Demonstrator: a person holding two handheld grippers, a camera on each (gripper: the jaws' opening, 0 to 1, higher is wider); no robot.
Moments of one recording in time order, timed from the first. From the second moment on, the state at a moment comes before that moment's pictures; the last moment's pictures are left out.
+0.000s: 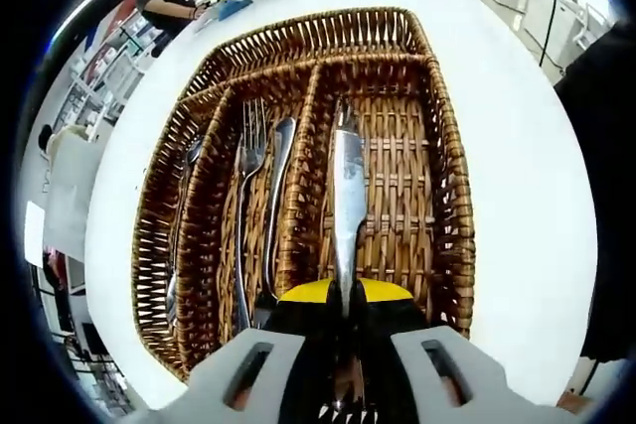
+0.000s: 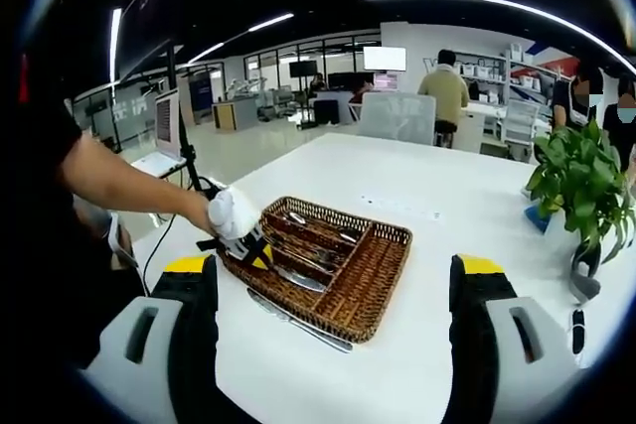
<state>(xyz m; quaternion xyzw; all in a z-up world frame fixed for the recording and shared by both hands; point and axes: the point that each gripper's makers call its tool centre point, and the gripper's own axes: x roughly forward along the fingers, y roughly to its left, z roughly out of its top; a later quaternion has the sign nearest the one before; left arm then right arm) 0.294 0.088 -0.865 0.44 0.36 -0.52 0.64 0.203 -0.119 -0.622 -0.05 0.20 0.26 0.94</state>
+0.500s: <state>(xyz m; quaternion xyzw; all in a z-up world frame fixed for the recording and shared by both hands) 0.291 0.088 -0.839 0.39 0.35 -0.52 0.67 0.202 -0.115 -0.620 -0.05 0.20 0.27 0.94</state>
